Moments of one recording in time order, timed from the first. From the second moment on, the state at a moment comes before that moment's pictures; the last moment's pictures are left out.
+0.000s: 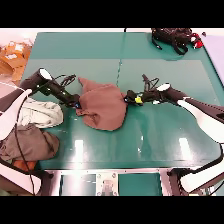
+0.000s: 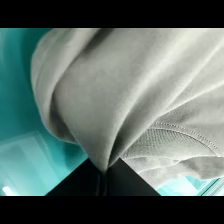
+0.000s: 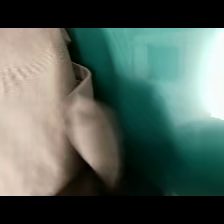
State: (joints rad) left arm -0.05 -1.74 1.33 0.97 -1.34 -1.15; right arm 0.17 -1.74 1.12 -0.51 0.82 1.19
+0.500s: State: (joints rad) left arm -0.05 -1.61 1.69 1.05 -1.49 -1.24; right arm -0.06 -1.45 1.32 -0.61 1.00 1.21
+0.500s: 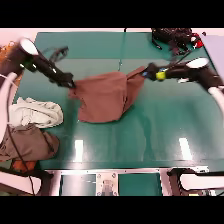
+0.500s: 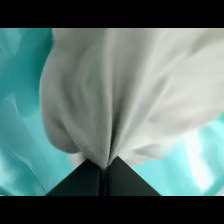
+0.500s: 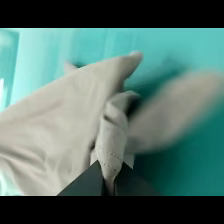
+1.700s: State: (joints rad) left arm -0.05 -1.32 1.60 0.94 -1.20 -1.15; right arm -0.51 -0.73 0.83 -0.73 1.06 1.26
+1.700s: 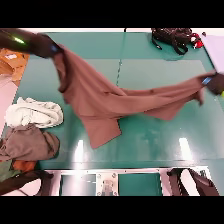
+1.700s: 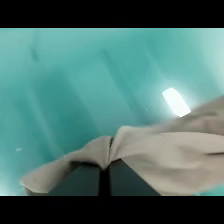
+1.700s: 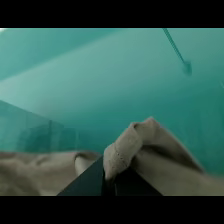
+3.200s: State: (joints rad) left arm -0.10 -1.75 1.25 0.81 -1.22 -1.35; right arm -0.72 -1.51 1.01 -0.87 1.06 1.13
